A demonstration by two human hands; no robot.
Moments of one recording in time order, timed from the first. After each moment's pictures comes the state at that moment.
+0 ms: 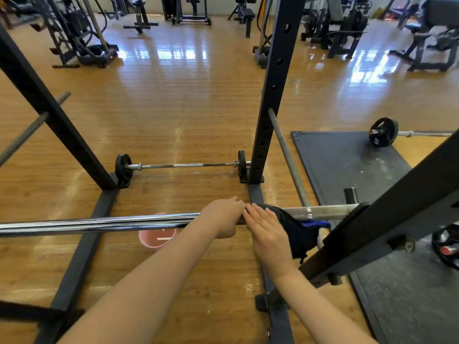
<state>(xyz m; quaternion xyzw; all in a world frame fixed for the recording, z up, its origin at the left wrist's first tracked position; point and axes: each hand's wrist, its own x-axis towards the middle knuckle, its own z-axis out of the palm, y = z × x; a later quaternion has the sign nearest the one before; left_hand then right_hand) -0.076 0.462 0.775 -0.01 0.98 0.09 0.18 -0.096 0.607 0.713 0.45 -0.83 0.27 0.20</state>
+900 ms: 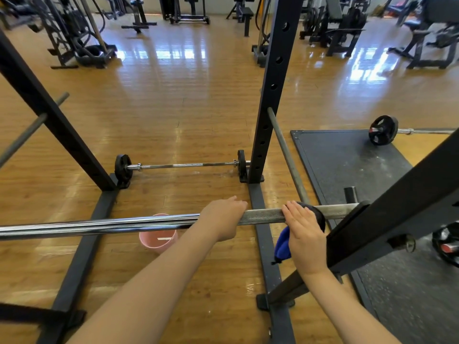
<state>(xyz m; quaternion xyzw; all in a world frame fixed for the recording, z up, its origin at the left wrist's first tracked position) -0.069 0.466 0.776 -0.02 0.99 0.07 0.13 -0.131 0.659 0.705 0.35 -0.86 0.26 0.24</state>
